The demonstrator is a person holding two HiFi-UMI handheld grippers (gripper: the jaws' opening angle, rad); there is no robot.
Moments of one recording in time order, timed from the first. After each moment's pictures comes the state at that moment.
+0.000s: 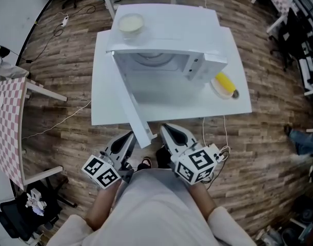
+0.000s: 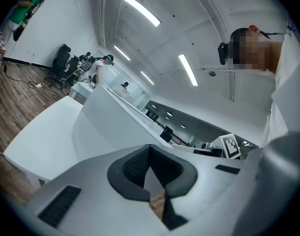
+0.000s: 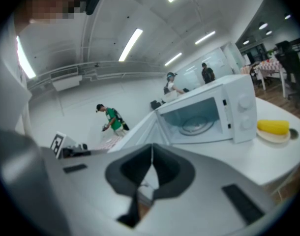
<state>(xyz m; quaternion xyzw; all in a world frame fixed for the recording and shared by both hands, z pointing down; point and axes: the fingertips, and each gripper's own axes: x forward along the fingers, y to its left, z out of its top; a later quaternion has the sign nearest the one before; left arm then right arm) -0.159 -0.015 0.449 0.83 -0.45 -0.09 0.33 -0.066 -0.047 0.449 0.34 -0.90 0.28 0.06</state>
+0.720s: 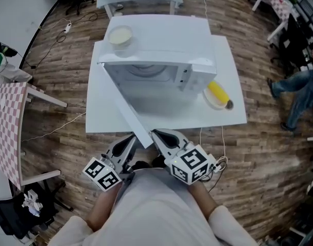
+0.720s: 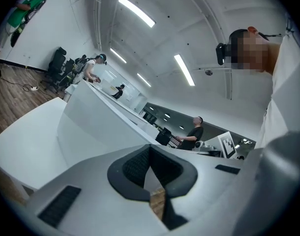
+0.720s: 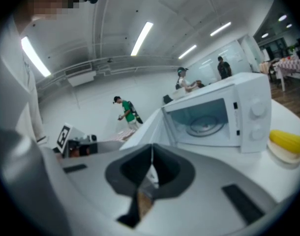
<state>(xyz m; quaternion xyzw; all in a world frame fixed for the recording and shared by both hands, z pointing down) -0.105 -0.043 0.438 0.84 -0.45 -0.10 0.30 -0.051 -0.062 0.449 0.25 -0.93 0.26 0.09</state>
